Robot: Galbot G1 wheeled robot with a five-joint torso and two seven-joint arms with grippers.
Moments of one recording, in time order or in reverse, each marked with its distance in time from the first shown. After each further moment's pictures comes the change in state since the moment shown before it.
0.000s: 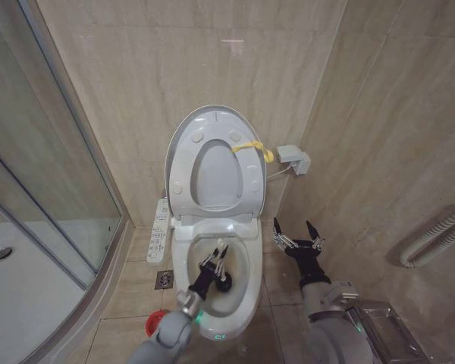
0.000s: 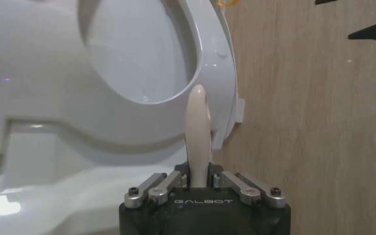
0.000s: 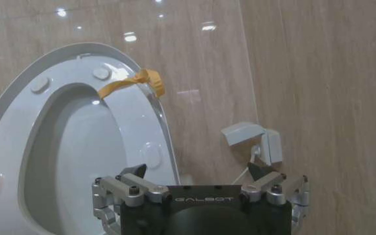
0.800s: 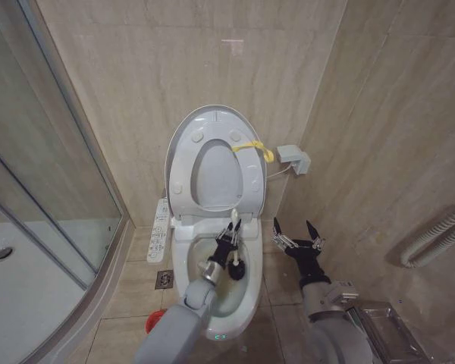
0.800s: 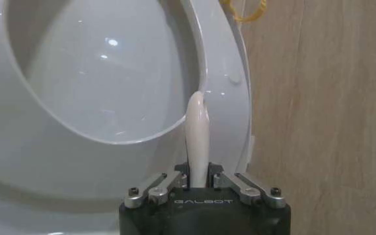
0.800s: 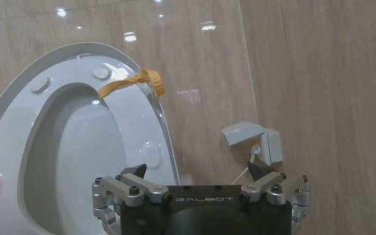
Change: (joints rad) left arm -0.276 -0.200 0.078 0.196 -0.089 0.004 -0.038; right arm 0.000 0.000 0.000 0.000 0.000 0.000 0.000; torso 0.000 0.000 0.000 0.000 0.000
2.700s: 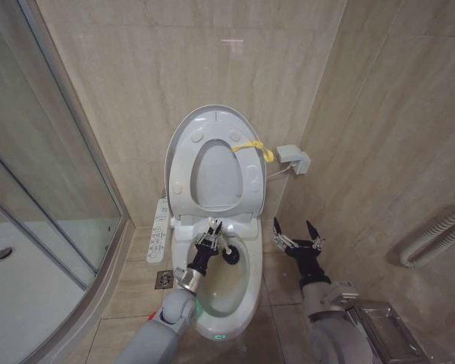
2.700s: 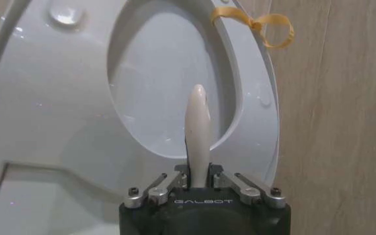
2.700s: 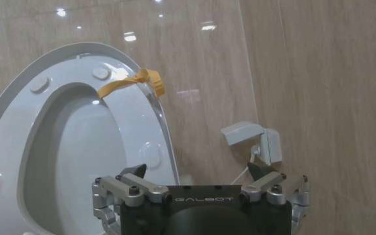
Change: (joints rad) left arm 0.134 0.132 -0.072 -0.202 -0.061 0.047 -0.014; right arm 0.000 0.000 0.000 0.000 0.000 0.000 0.000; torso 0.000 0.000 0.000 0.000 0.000
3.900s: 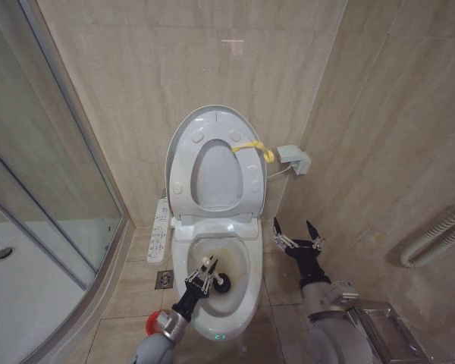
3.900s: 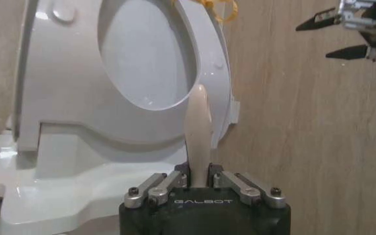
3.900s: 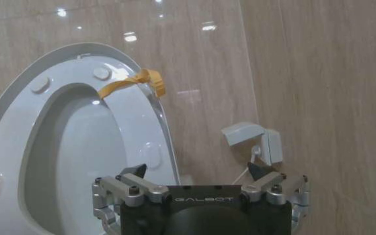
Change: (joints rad) left arm 0.283 0.164 -0.054 -0.148 0.106 -0.059 0.080; right arm 0.000 0.000 0.000 0.000 0.000 0.000 0.000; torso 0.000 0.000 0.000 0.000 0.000
